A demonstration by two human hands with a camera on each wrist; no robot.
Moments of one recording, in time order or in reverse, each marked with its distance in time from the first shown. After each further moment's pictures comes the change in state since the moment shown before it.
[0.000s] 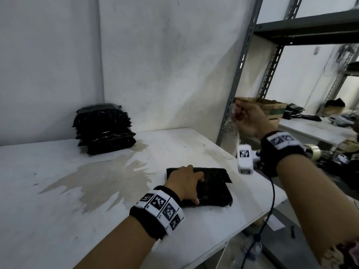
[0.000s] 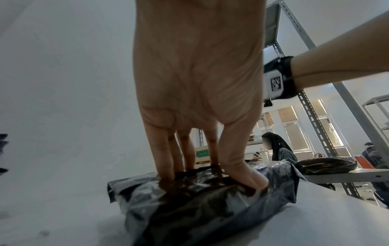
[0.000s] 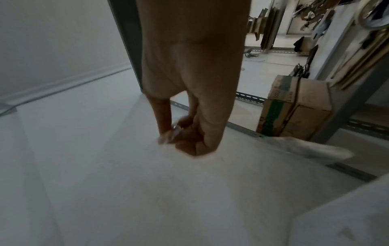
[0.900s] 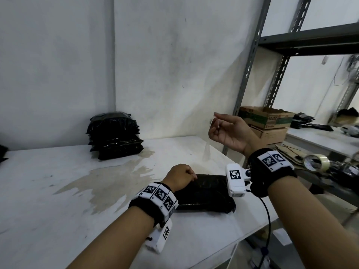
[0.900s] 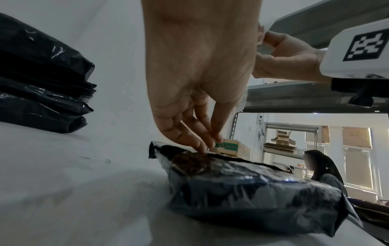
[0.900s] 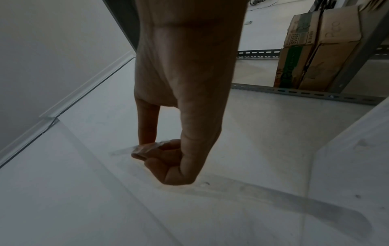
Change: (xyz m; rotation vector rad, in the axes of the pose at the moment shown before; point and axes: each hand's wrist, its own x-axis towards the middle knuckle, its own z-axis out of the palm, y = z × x) left_hand 0.025 -0.037 0.008 -0.792 0.344 -0.146; right_hand -0.054 0.023 0.063 0.224 -0.373 0.369
